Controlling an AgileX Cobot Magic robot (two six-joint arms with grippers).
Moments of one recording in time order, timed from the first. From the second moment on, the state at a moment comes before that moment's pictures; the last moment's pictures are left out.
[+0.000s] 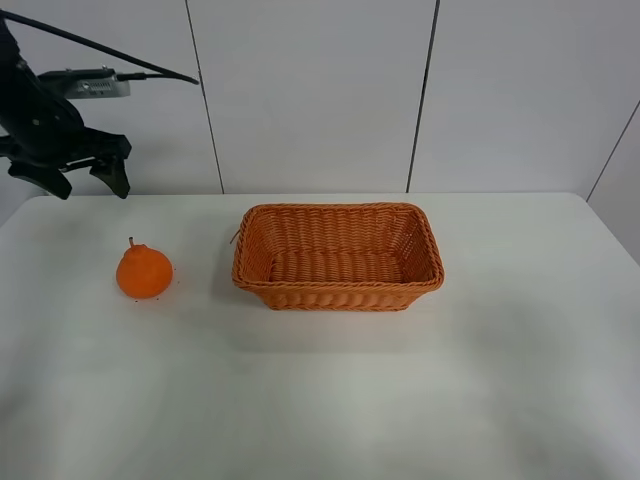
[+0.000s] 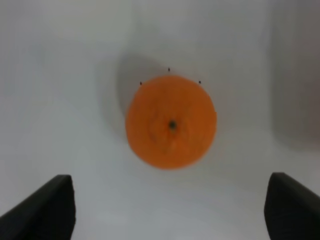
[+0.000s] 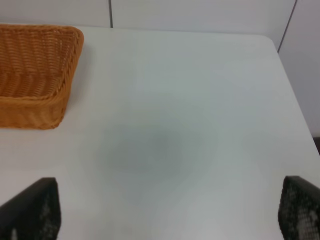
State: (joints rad) left arm 0.01 1.88 -1.62 0.00 1.02 0.07; right arm 0.00 -0.01 -0.50 0.01 1.03 -0.01
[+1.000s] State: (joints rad) left arm 0.01 2.20 -1.64 -0.06 0.92 0.13; right arm 0.00 -0.01 -0.50 0.01 1.03 -0.01
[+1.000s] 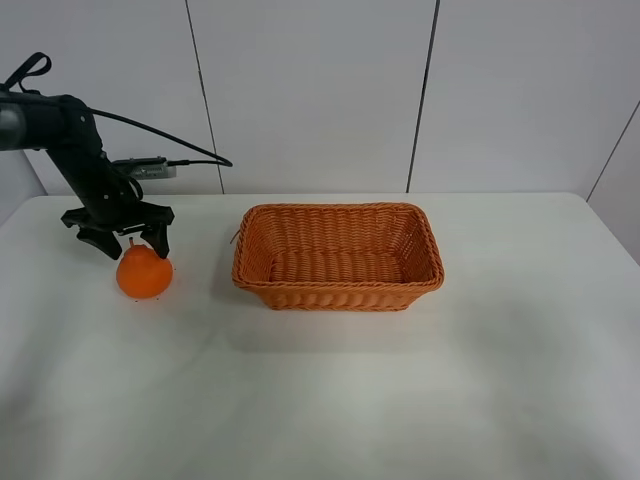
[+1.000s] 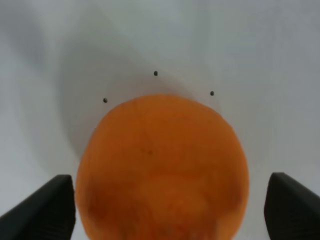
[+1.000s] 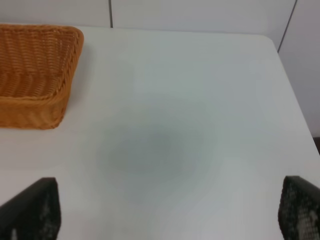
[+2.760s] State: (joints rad) left arm -0.29 2.08 -2.06 -0.06 1.19 0.03; right arm 0.00 -0.01 -0.50 0.01 1.03 -0.01
